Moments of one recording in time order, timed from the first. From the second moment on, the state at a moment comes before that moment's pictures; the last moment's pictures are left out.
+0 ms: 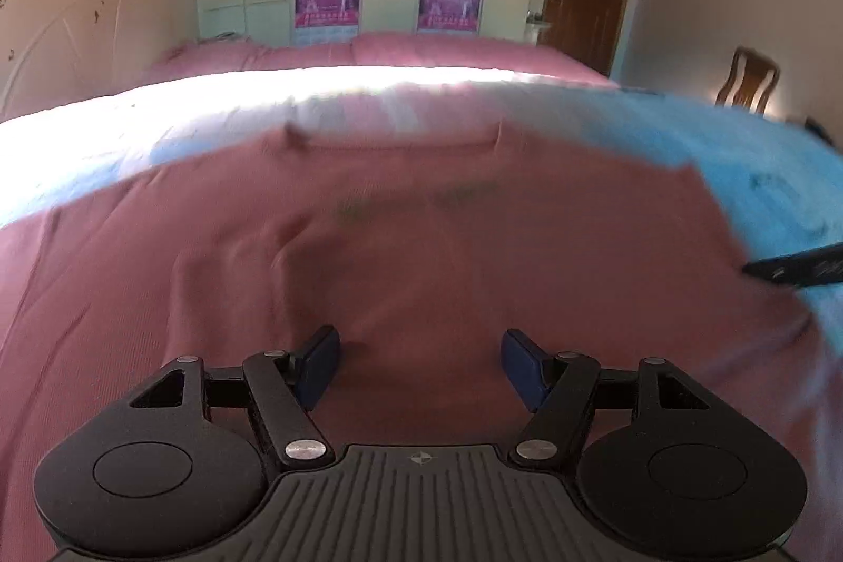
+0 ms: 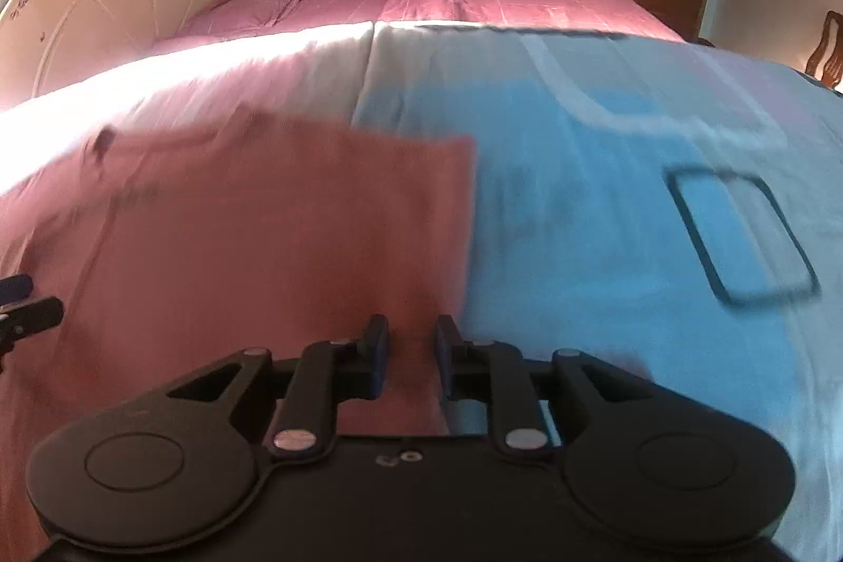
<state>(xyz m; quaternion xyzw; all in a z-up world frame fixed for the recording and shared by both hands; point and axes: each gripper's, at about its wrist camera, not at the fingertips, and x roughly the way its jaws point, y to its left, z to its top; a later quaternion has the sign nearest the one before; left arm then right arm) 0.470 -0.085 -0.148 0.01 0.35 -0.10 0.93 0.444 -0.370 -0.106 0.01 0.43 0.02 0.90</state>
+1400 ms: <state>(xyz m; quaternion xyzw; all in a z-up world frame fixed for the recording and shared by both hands) 0.337 0.111 -0.115 -0.18 0.31 0.19 0.92 0.366 -0.330 -0.071 0.05 0.34 0.07 0.94</state>
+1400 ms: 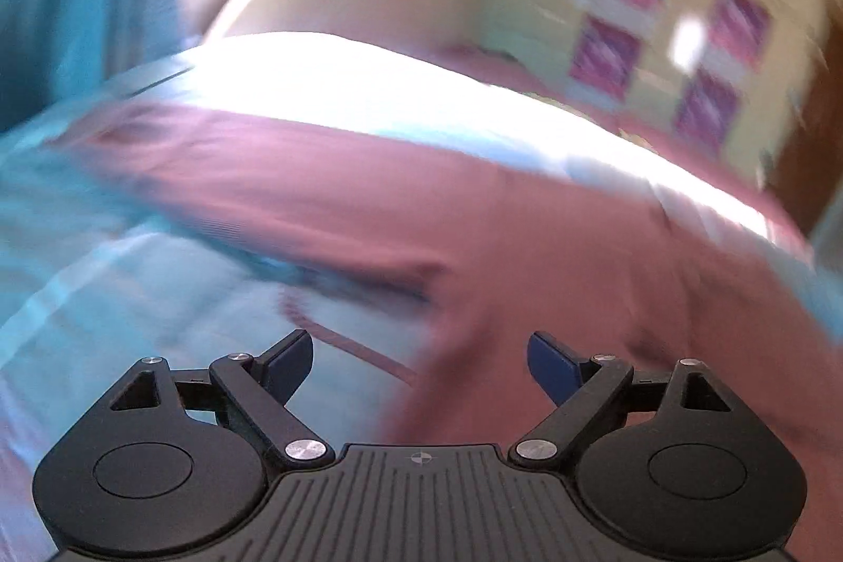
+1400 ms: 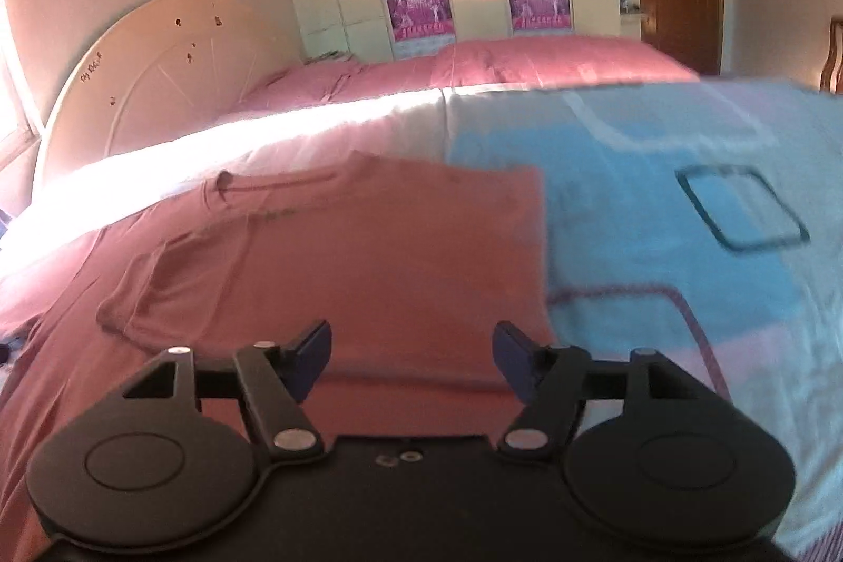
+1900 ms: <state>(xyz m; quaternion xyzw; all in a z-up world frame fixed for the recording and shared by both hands) 0.337 0.365 -0.162 -0.36 0.23 0.25 0.87 0.405 -0.252 -0.081 0.08 0.36 -0.04 0.93</state>
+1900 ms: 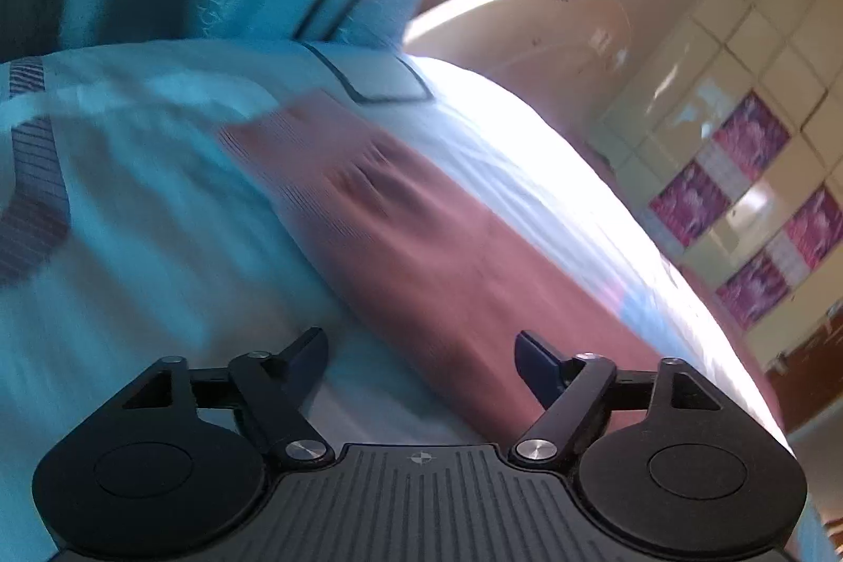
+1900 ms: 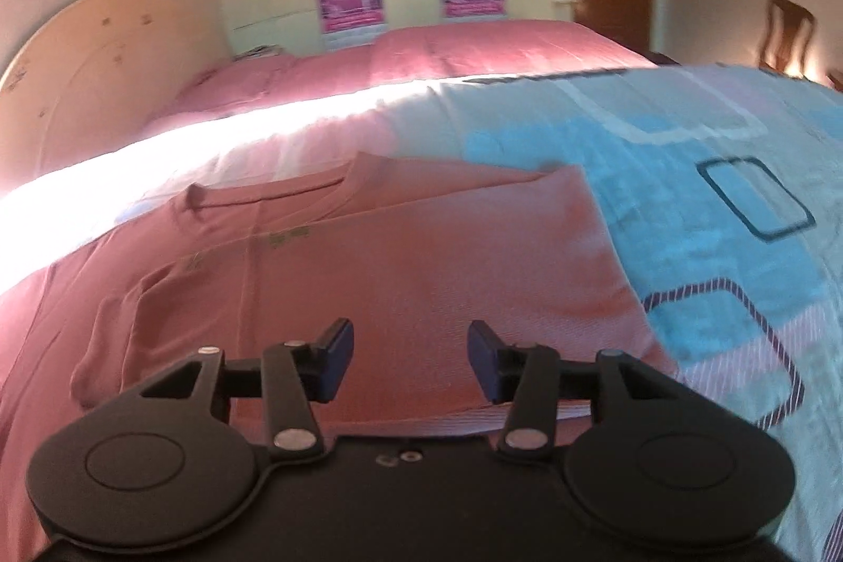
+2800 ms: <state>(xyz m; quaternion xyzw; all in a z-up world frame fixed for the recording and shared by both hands) 0.490 0.237 -0.096 -0.24 0.23 -0.01 0.94 0.413 -0.243 -0.078 0.09 0.35 -0.05 0.93</state>
